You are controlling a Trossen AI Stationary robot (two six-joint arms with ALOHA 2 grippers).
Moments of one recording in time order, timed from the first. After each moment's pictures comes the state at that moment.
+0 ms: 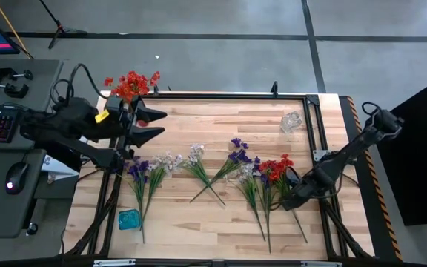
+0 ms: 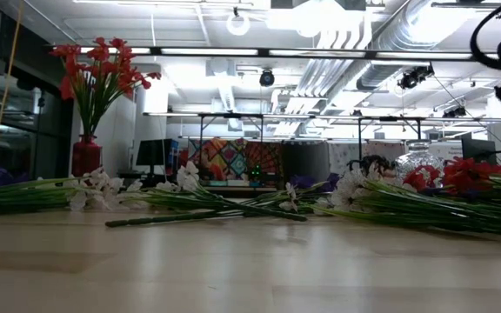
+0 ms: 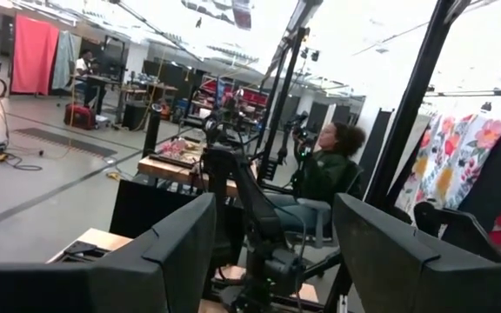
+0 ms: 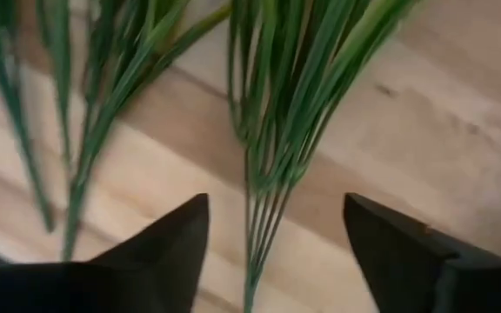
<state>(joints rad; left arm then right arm) -0.25 0.93 1.24 -0.13 -0.31 -0.21 0.67 1.20 0.60 -0.73 -0.10 1.72</state>
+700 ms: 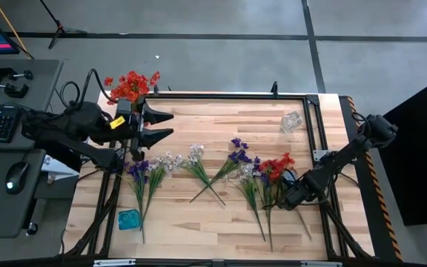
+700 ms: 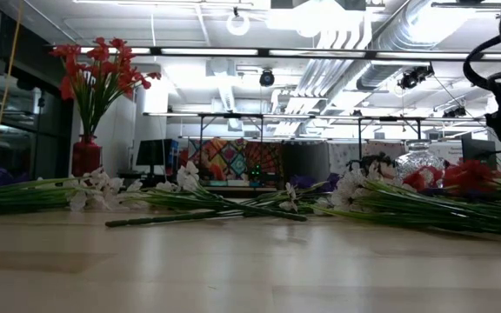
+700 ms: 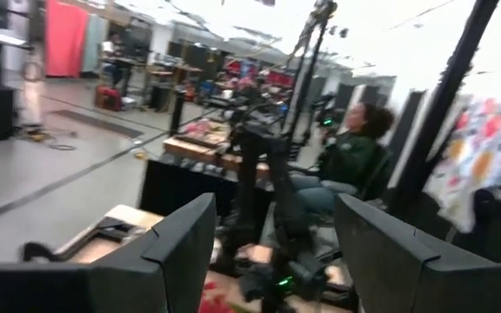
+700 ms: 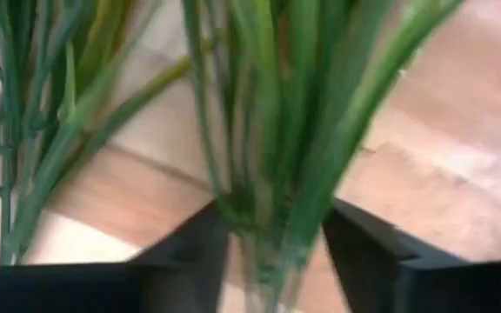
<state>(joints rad) -0.25 0.97 1.24 -0.18 -0.40 -0.21 0.65 1.36 0.60 -0.74 0.00 1.77</state>
